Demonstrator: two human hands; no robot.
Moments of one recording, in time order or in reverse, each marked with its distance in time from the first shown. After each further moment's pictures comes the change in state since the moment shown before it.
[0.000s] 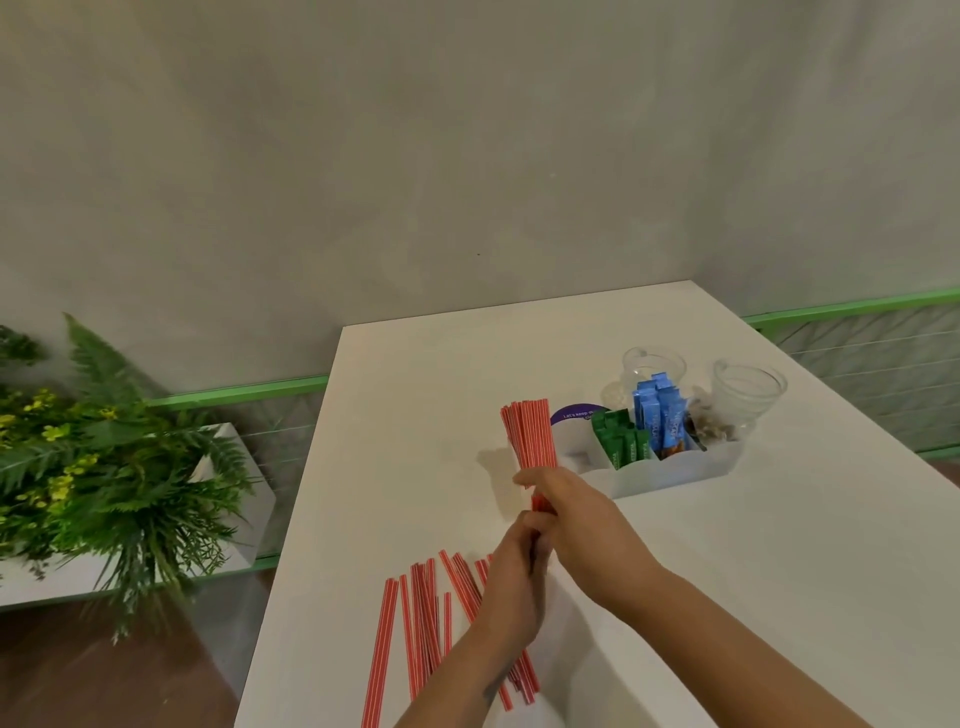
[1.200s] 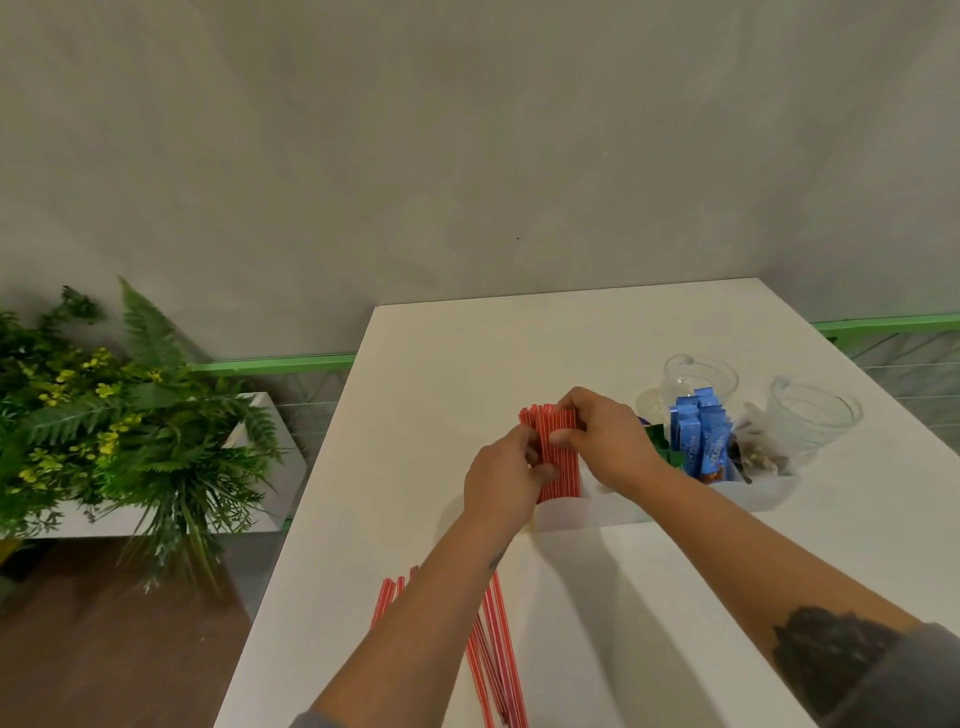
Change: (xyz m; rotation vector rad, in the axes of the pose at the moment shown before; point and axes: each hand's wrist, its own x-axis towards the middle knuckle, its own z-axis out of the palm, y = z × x) left_hand 0.104 0.019 -0.021 0.534 0.081 -0.191; right_hand 0.112 0.039 -0.036 0.034 0.022 0.071
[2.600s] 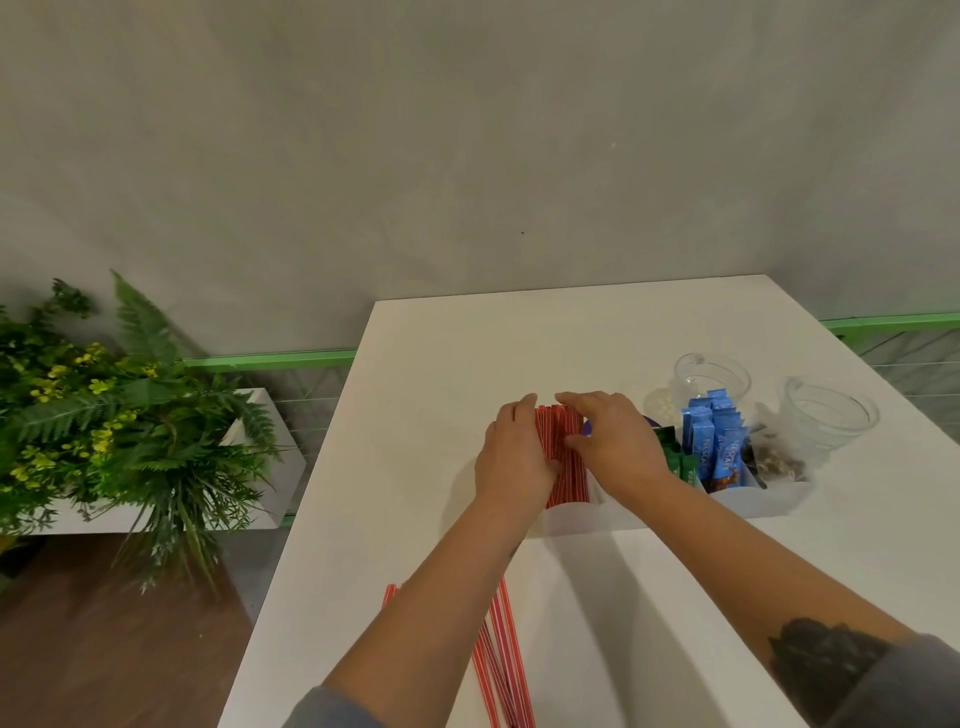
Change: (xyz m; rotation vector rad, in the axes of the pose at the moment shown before) left_hand 0.022 0.001 0.002 0.141 0.033 0.042; right_hand 0.007 0.009 0.011 -0.246 0.050 -0.037
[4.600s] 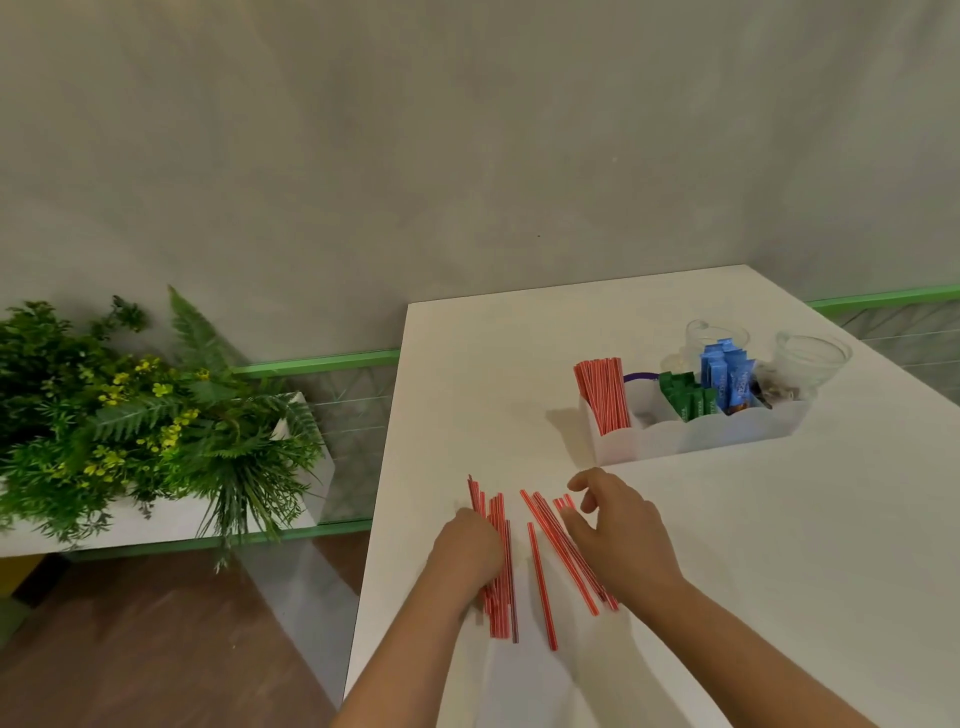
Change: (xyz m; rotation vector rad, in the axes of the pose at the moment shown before) left_hand -0.143 -0.120 -0.056 0.048 -0.277 -0.422; right_hand -0.175 -0.102 0.061 0.041 0.066 0.172
